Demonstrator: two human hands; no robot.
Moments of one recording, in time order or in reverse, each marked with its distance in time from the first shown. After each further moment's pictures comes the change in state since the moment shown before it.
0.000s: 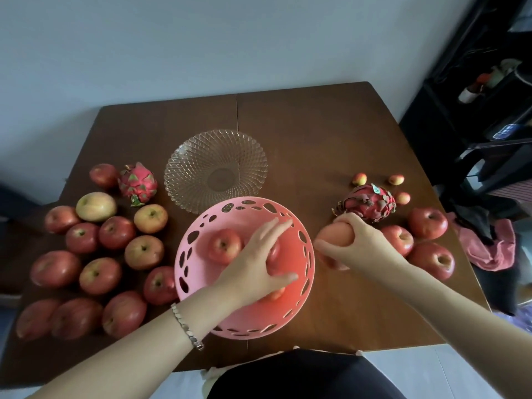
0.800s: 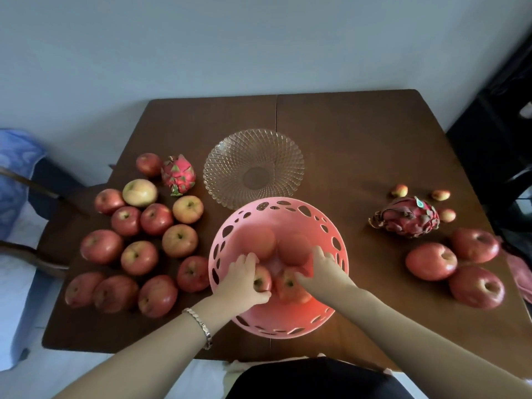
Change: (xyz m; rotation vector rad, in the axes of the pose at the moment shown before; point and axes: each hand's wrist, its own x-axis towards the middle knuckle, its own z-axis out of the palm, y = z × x) left_hand -0.033 -0.074 -0.007 0.360 0.018 -0.520; right_hand 0.015 -0.018 0.108 -0.303 -0.271 -0.020
